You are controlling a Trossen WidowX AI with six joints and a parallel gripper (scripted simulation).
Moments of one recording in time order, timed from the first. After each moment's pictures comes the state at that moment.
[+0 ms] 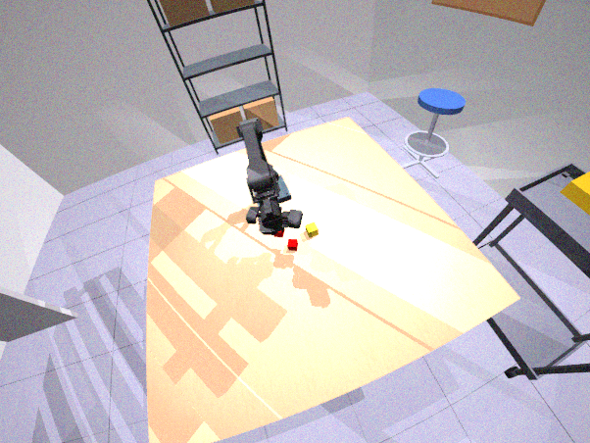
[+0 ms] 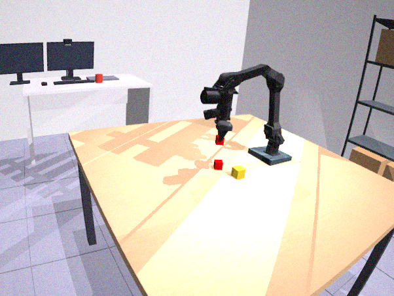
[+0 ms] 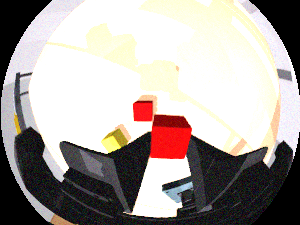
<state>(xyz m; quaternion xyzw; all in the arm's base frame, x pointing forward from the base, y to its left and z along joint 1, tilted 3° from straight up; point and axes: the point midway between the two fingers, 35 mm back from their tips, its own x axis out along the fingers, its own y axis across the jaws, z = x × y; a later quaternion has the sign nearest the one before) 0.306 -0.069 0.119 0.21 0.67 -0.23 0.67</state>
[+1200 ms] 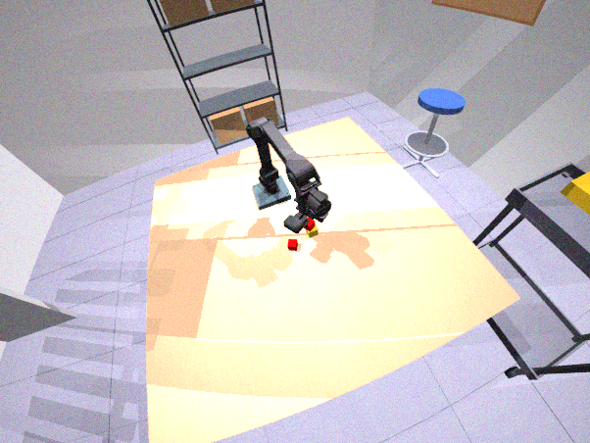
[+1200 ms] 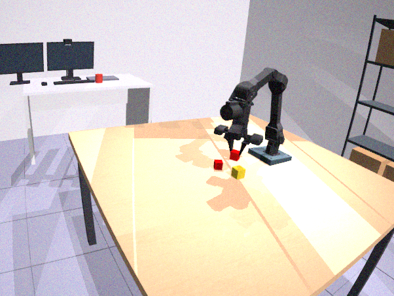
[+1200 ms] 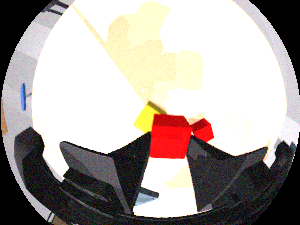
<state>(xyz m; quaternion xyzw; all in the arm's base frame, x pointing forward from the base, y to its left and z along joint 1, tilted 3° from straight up) 0.321 0.045 0.096 -0.17 0.69 0.15 0.68</state>
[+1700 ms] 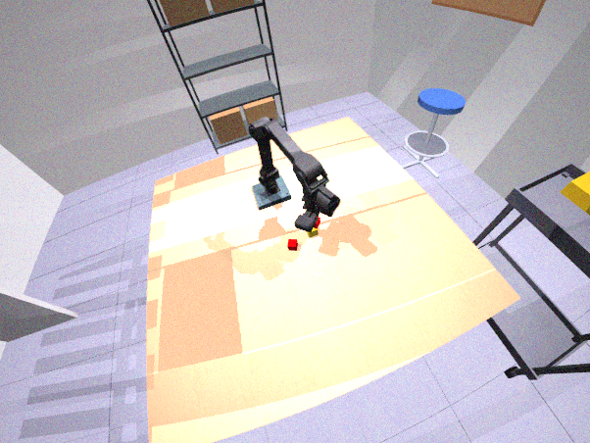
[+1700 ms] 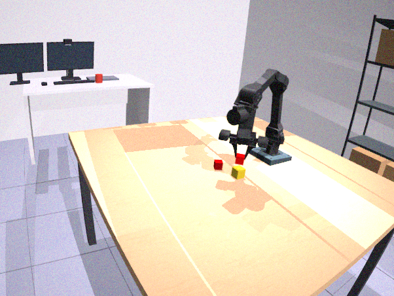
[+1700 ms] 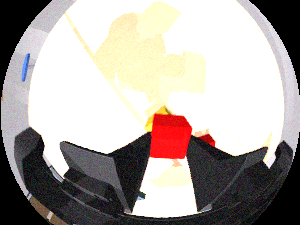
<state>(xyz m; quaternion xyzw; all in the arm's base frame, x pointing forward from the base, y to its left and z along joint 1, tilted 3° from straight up) 0.318 0.071 0.089 -0.24 0.67 0.23 0.66</state>
